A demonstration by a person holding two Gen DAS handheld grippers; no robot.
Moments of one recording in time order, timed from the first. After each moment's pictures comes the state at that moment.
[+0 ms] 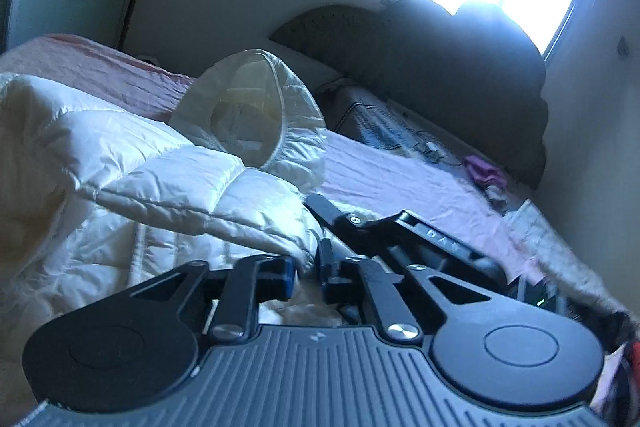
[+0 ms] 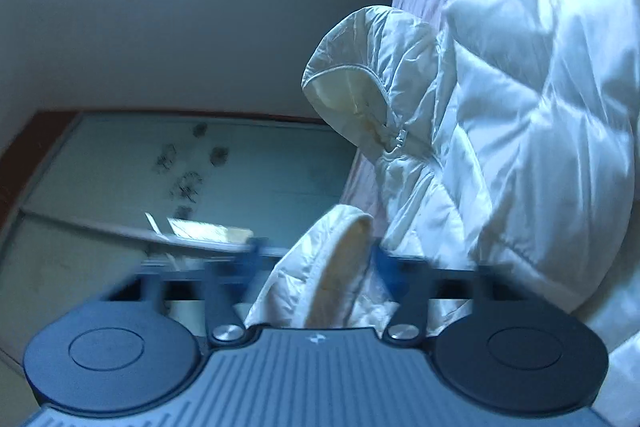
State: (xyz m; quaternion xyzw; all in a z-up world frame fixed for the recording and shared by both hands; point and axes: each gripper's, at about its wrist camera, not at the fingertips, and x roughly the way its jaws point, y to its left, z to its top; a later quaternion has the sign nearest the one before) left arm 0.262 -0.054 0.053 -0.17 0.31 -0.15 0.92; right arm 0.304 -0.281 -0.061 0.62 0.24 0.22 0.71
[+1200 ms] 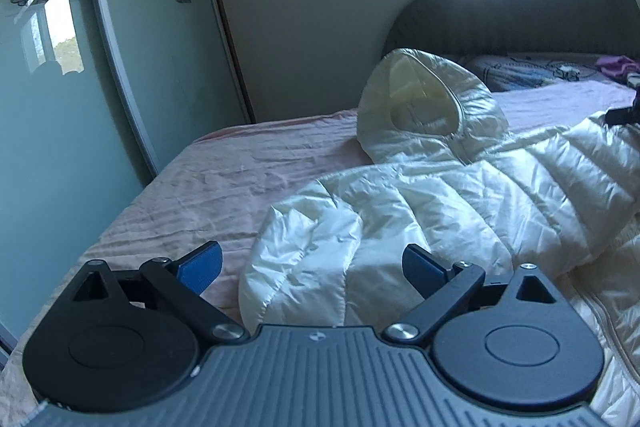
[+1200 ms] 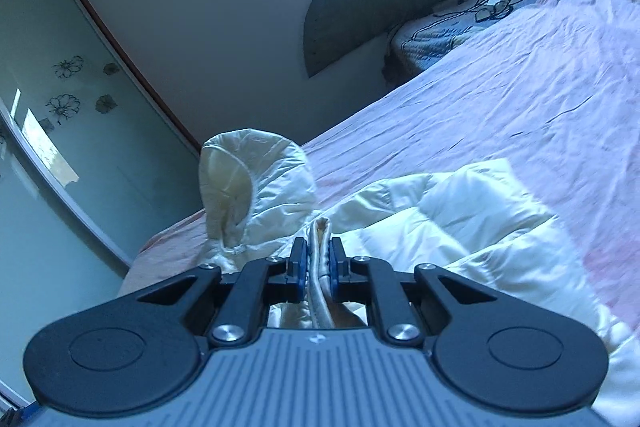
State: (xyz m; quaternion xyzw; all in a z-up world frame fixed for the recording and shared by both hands) left arm 0.205 0.004 0.006 0.12 0.25 0.05 0.96; right arm 0.260 -0.363 -0.001 0.30 0.24 0.05 0.92
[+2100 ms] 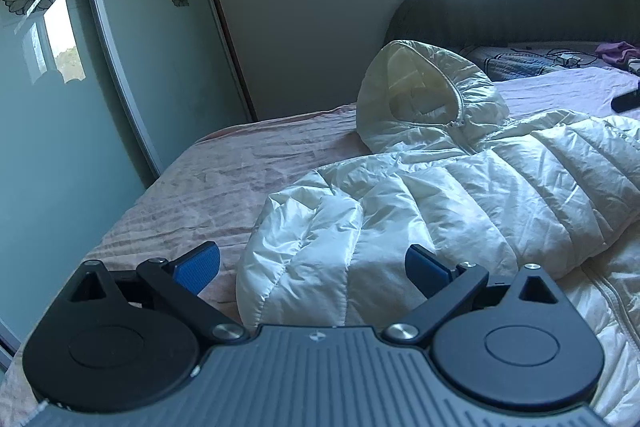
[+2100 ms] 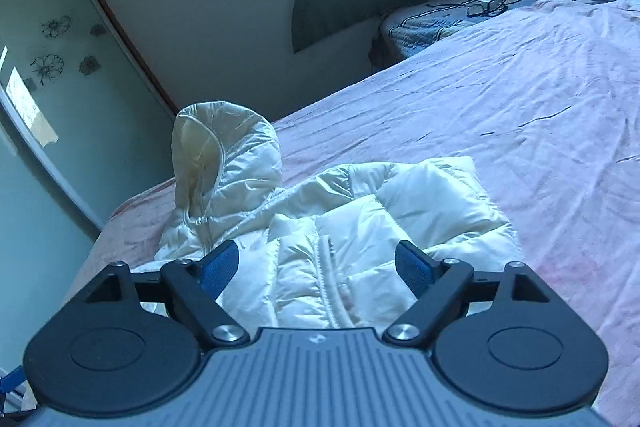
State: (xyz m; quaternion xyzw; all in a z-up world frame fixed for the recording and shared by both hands) left arm 0.206 0.000 -0.005 0.14 0.25 0.05 0.96; right arm 0.265 -0.377 -0.008 0.24 0.29 0.06 0.92
